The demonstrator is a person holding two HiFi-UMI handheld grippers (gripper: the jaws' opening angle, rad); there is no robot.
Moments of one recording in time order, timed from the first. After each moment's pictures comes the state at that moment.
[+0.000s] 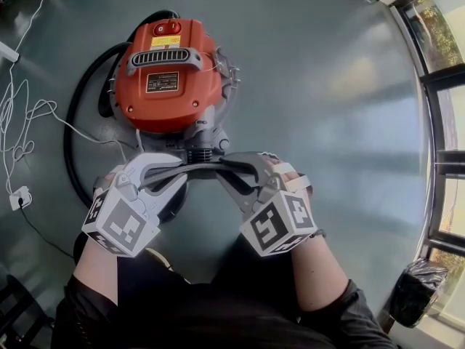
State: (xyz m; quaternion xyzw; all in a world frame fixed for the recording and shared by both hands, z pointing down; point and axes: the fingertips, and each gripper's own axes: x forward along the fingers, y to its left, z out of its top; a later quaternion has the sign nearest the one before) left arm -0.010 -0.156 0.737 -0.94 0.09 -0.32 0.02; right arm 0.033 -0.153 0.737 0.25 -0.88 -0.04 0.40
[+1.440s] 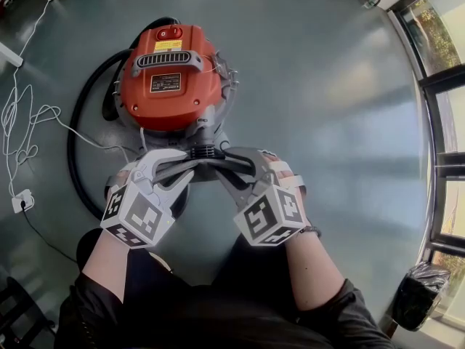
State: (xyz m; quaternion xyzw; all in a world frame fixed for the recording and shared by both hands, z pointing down) left arm 0.001 -0.170 0.752 -0.93 0.12 -0.35 0.04; right arm 0.041 -0.169 0.753 0.29 -0.87 -0.04 0.41
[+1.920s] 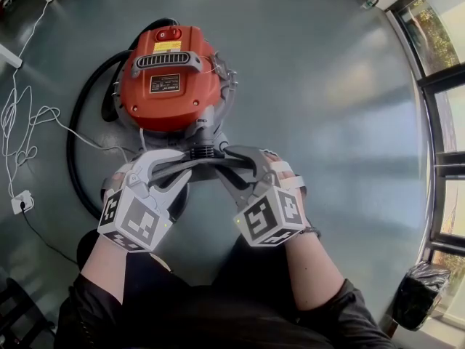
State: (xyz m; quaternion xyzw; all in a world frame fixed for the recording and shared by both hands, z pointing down) left arm -0.003 -0.173 0.739 -0.93 0.14 -0.34 0.06; right arm 0.043 -0.172 0.747 0.30 -0.86 -0.06 0.40
